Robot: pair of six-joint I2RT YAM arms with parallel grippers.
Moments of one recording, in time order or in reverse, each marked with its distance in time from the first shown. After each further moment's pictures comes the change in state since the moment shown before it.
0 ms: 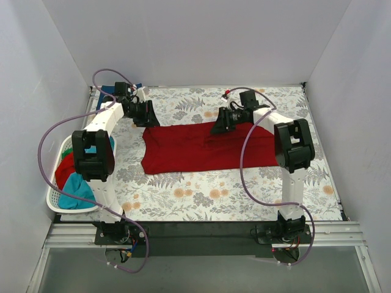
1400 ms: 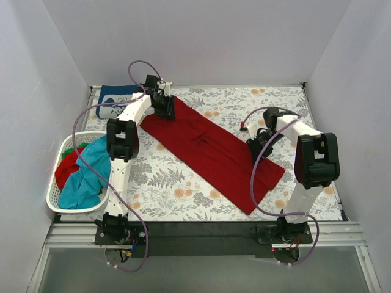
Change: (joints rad) left arm -0.158 0.557 0.685 -0.127 -0.195 0.083; right arm -0.172 -0.320 -0.311 -0.667 0.496 -0.863
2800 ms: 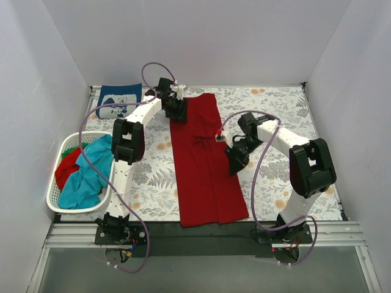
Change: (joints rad) left arm -0.098 -0.060 -0.118 0.116 -0.011 0.024; right arm 0.287 -0.084 -0.039 -0.080 -0.273 0.013
